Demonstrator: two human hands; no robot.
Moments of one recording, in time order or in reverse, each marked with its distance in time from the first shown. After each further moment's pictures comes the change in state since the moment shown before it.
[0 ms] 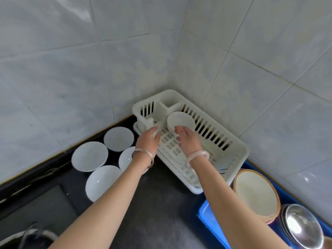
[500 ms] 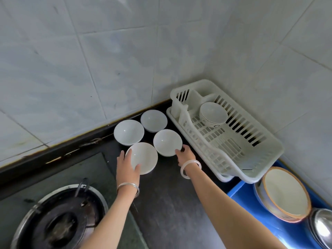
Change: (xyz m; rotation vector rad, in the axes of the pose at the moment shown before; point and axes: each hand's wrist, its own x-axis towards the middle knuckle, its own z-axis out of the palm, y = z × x) left_hand -0.122 -0.159 -0.058 0.150 0.285 -0.359; right_hand -0.047 0.062 0.114 -0.228 -0.175 0.362
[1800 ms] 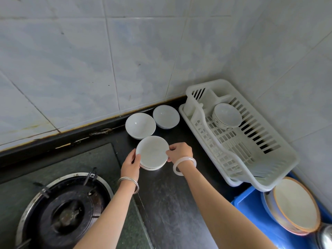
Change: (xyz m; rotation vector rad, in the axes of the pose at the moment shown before) left_hand 0.016 -0.033 0.008 -0.804 -0.054 -0.301; right_hand -0.037 -0.044 0.036 -0.246 -0.063 -0.132
